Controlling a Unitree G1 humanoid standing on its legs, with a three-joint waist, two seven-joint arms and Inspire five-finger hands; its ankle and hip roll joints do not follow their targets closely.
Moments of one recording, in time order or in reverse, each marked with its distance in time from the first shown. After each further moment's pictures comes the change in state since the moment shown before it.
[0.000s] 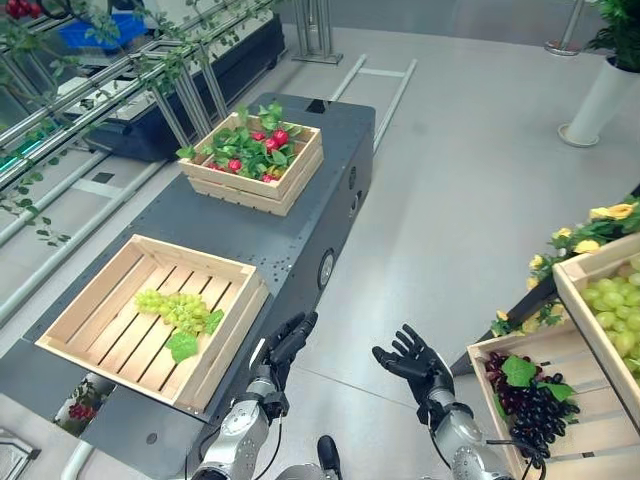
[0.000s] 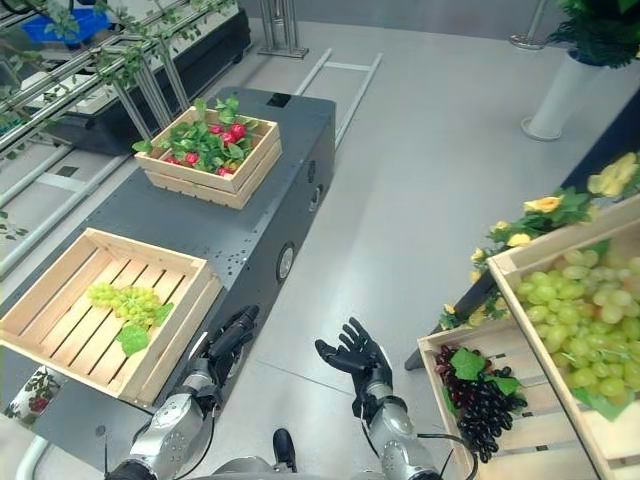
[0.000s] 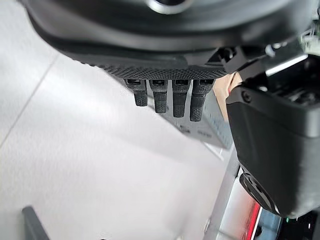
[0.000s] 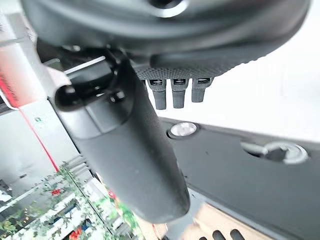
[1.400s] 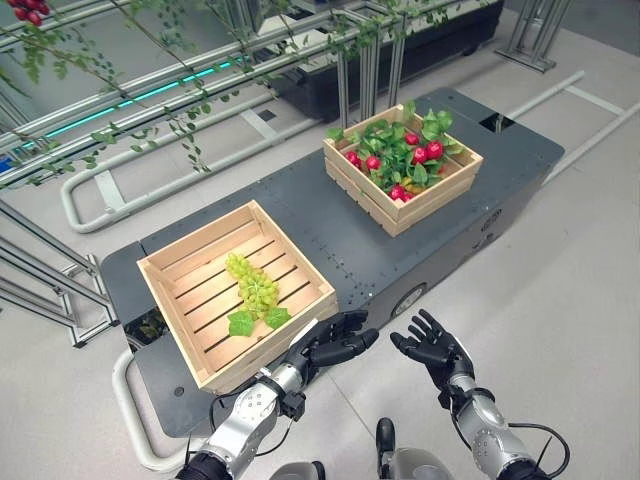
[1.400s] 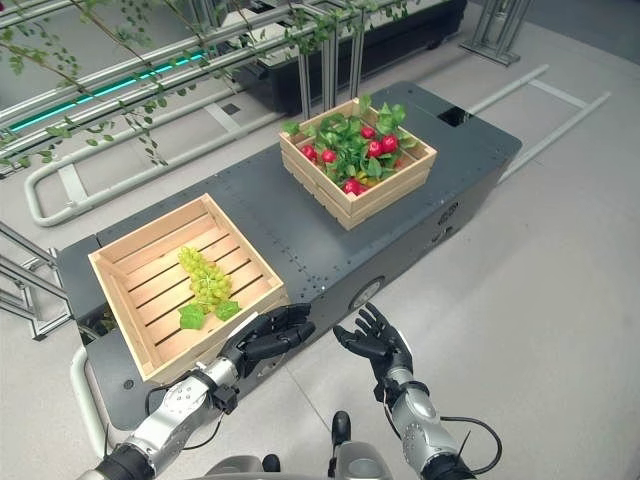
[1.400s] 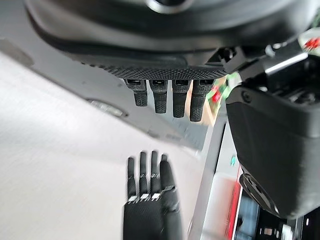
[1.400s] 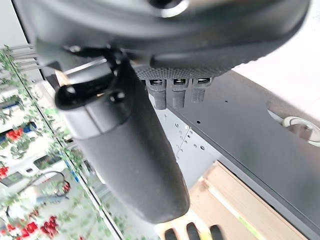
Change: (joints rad) left arm -0.089 0.089 -0.180 -0.137 0.222 -0.015 -0.219; right arm -0.073 -0.102 -0.074 0.080 0.056 -0.004 0.119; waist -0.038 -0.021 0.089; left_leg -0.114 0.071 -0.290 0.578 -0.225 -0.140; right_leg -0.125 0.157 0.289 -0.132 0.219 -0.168
